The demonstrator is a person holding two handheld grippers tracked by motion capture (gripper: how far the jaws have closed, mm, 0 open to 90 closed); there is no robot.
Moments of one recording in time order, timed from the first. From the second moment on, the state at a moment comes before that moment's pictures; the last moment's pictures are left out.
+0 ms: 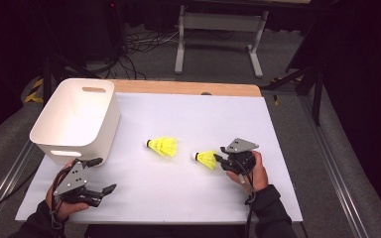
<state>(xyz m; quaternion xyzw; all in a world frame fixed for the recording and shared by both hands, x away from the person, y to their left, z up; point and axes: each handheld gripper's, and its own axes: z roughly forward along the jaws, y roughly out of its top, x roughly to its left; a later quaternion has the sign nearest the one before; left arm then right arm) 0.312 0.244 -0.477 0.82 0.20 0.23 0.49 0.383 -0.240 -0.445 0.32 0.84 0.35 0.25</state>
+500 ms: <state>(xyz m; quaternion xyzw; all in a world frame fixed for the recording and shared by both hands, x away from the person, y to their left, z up) 0.312 0.244 -0.476 0.81 0.21 0.23 0.49 0.350 -0.246 -0.435 0.30 0.83 0.40 0.24</state>
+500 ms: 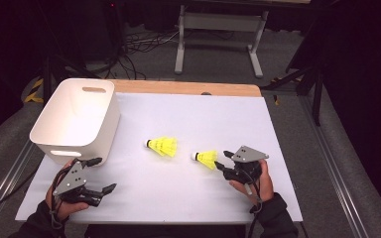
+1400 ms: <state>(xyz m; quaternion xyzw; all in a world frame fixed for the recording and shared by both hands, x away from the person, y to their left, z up) 0.312 0.243 -0.475 0.81 0.21 0.23 0.49 0.350 -0.224 -0.458 0.28 0.86 0.39 0.20</state>
